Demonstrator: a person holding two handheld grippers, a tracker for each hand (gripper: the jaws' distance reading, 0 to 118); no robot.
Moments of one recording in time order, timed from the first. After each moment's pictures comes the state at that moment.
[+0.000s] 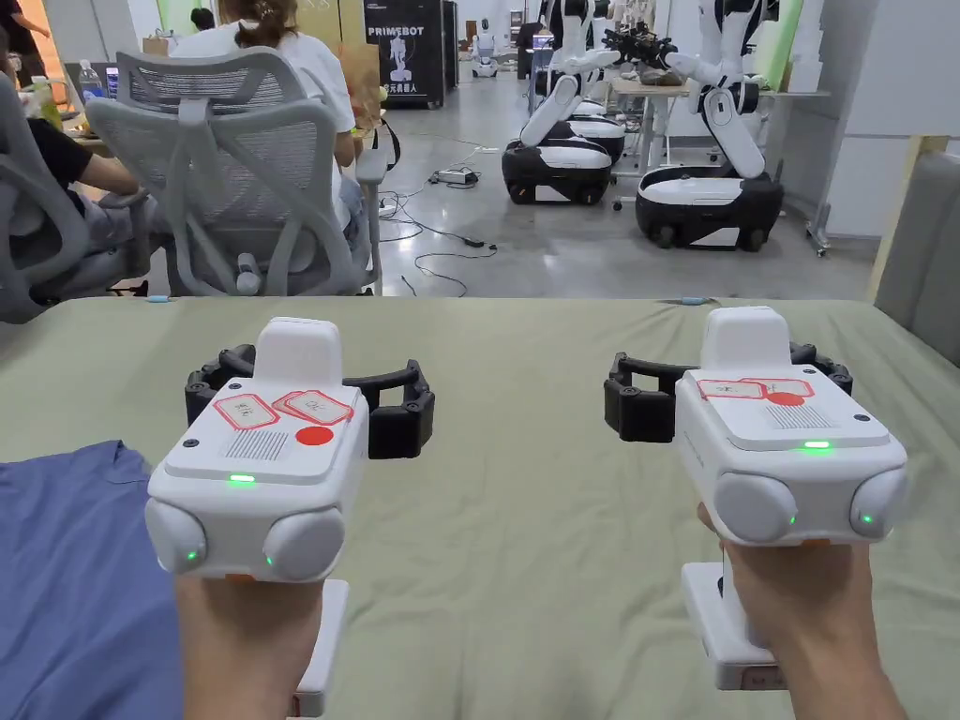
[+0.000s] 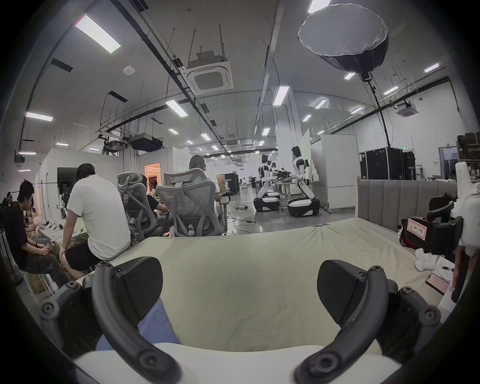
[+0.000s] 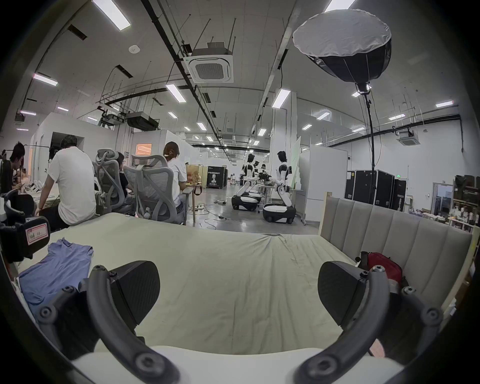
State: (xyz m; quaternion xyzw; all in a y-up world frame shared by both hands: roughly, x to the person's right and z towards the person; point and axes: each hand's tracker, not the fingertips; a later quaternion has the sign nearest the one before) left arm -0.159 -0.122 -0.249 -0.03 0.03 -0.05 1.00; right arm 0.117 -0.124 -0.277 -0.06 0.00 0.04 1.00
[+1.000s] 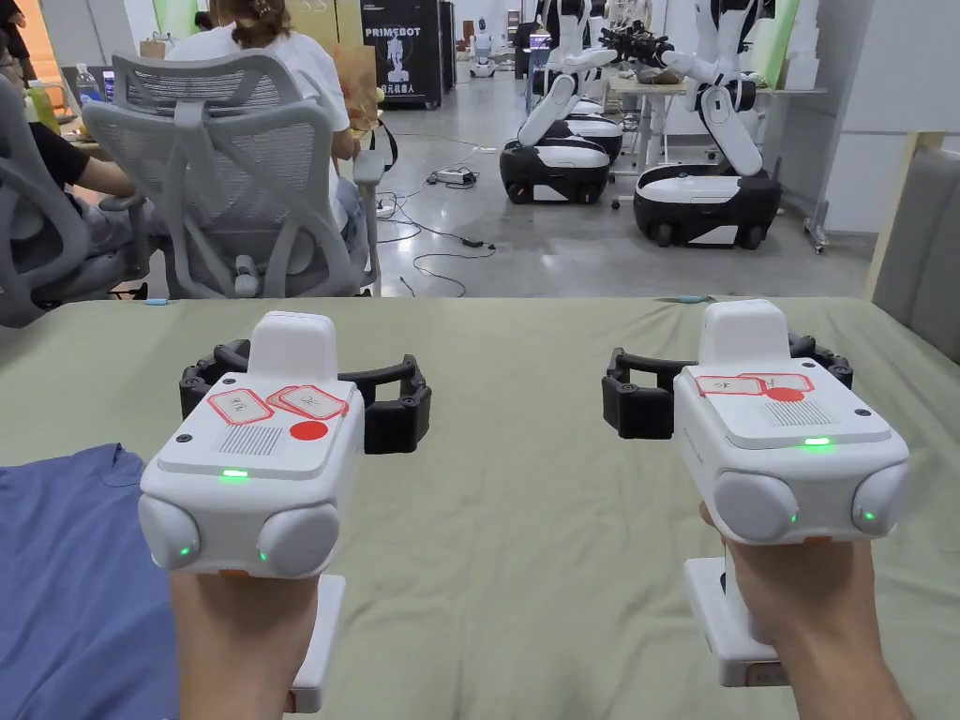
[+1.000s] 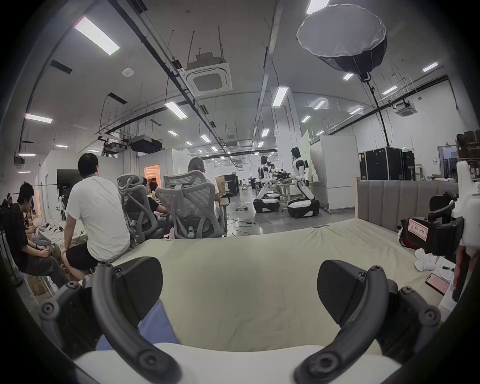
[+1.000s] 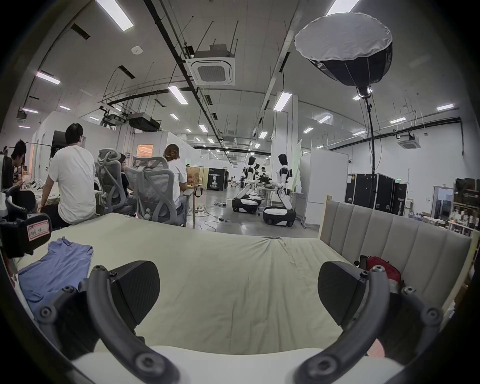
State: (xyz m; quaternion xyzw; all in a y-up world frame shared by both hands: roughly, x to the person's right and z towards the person) left arm -0.156 -0.117 -0.246 -0.03 0.03 -0.06 1.00; right arm 0.119 -0.121 -0.274 -0.06 0.01 0.05 1.00
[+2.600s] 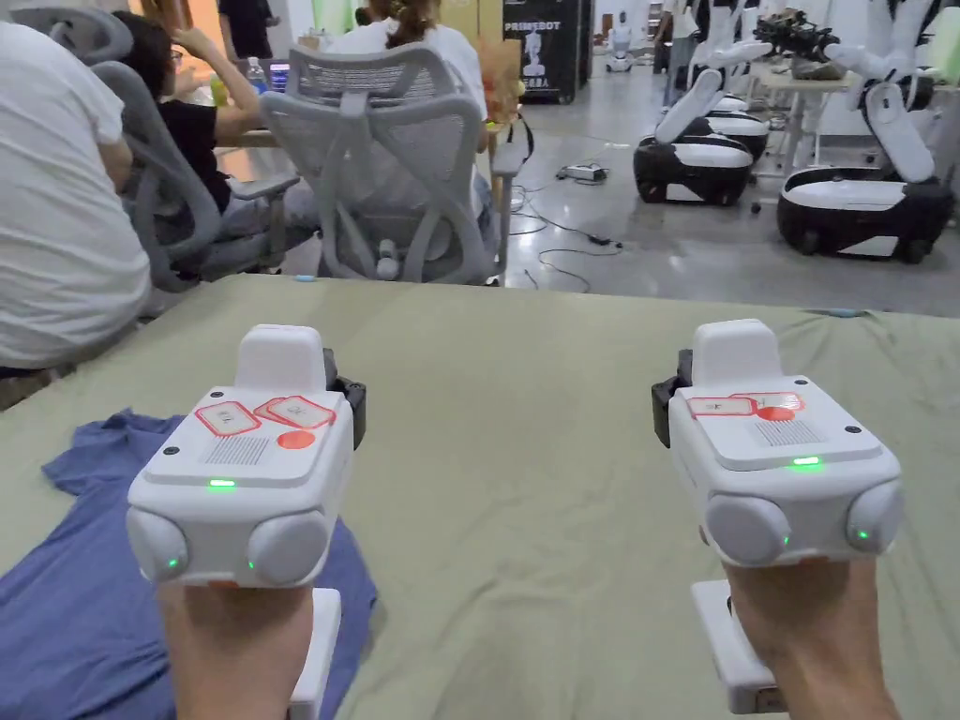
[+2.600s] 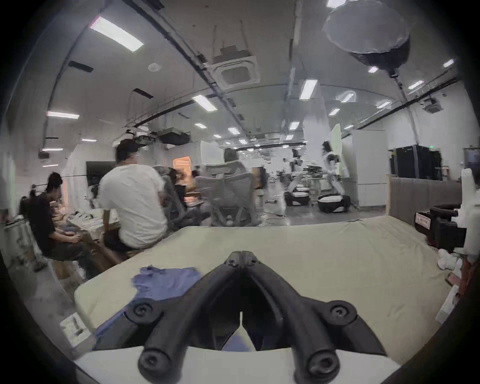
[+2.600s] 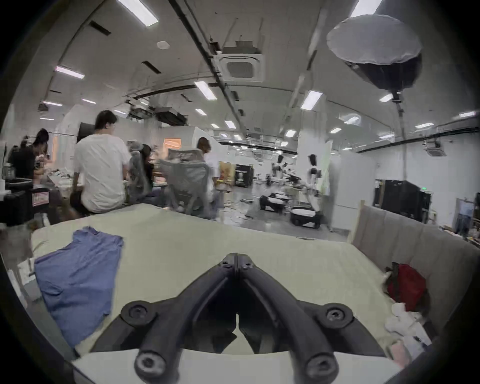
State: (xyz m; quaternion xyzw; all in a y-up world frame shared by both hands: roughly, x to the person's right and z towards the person) left arm -0.262 -0.122 -0.194 -0.05 0.16 -0.04 0.98; right arm -0.002 -0.132 -0.276 -0.07 0.13 0.08 0.99
